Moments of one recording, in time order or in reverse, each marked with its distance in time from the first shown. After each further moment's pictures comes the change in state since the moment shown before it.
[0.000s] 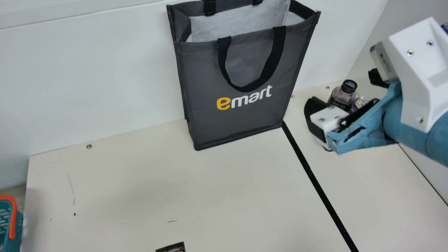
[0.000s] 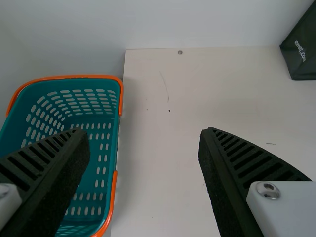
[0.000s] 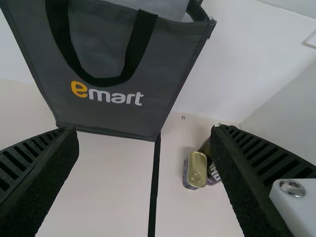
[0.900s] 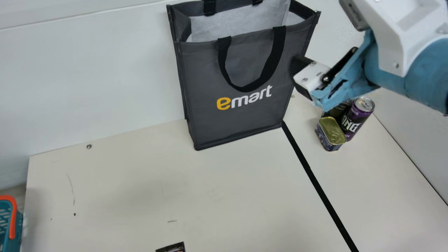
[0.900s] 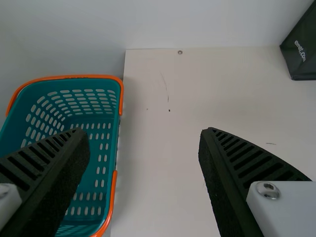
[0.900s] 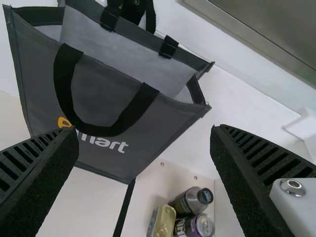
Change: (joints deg) left arm 0.0 0.0 0.0 0.0 0.0 0.0; right arm -0.9 11.3 -13.8 4.6 -4.2 -17.1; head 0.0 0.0
